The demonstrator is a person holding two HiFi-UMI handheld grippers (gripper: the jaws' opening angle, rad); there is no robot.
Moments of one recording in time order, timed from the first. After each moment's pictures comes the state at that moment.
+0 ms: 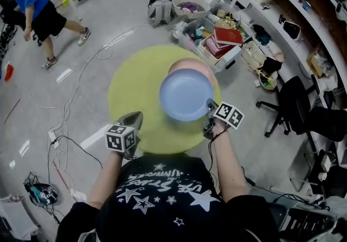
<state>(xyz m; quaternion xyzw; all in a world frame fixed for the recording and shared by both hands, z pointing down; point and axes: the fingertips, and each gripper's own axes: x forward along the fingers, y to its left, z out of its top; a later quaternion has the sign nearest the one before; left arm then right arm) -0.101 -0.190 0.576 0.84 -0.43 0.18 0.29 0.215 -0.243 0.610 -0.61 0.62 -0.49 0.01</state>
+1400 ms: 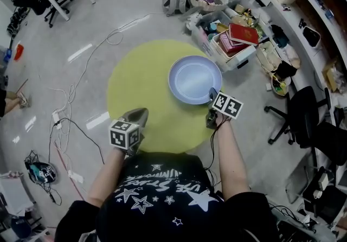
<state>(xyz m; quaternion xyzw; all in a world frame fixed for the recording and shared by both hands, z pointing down) -0.059 -0.205 0.593 0.81 -0.45 0.19 0.32 0.239 -0.325 0.640 -0.60 0.67 -0.42 -0.13</state>
